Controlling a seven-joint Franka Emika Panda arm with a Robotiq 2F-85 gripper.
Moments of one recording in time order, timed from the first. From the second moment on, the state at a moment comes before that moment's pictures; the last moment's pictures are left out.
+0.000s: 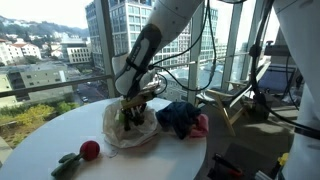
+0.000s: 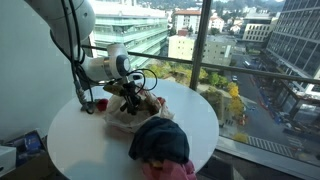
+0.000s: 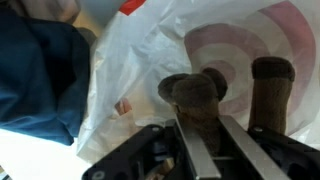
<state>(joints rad) 0.13 0.49 -0.09 -1.98 -0.30 2.51 0.68</state>
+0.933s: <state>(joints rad) 0.25 0.46 -0.17 -1.92 -0.36 2.27 0.76</state>
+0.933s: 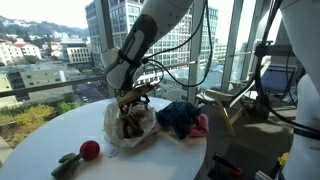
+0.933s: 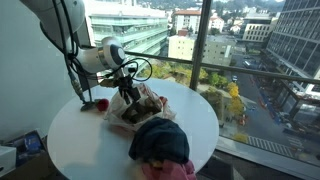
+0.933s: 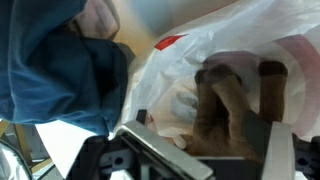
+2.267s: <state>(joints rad) 0.34 0.74 0.06 -1.58 -0.29 2.26 0.38</state>
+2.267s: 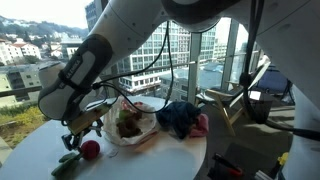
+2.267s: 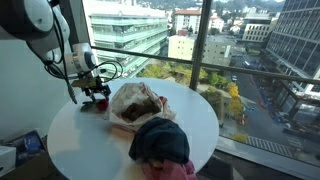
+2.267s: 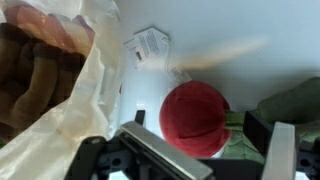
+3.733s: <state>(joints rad) 0.33 0.55 -0.05 -1.65 -0.22 2.49 0.46</state>
